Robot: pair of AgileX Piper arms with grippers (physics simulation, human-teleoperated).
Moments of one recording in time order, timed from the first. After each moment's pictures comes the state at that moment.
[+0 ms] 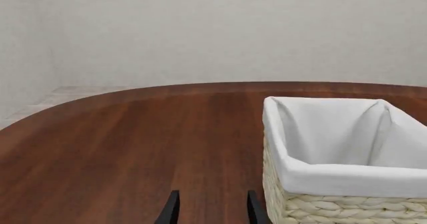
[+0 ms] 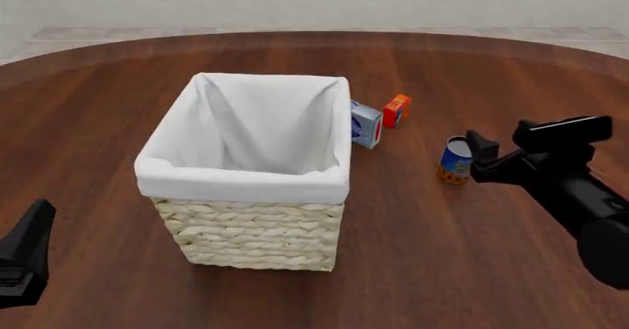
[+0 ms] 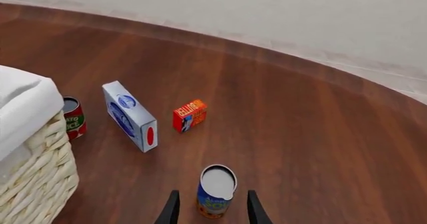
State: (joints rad) left arm 0.00 0.00 0.00 0.00 0.00; right arm 0.10 1.36 -0.34 -0.75 -0.15
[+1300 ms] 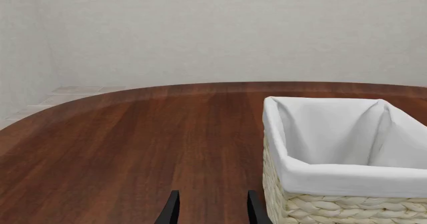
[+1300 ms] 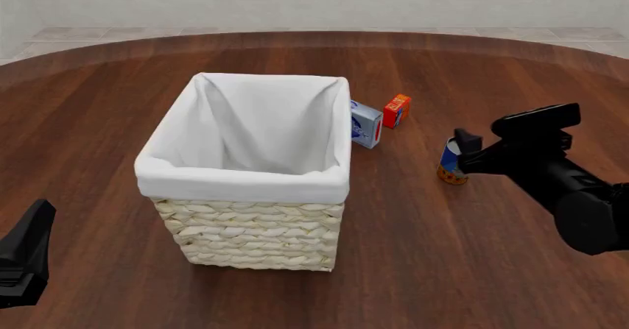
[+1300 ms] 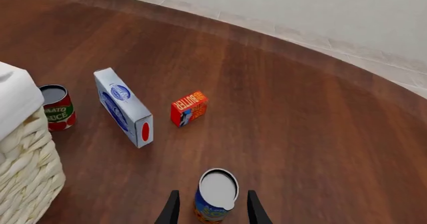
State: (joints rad) left arm 0.00 0.00 0.00 0.00 0.00; right arm 0.10 1.48 -0.45 -0.68 -0.19
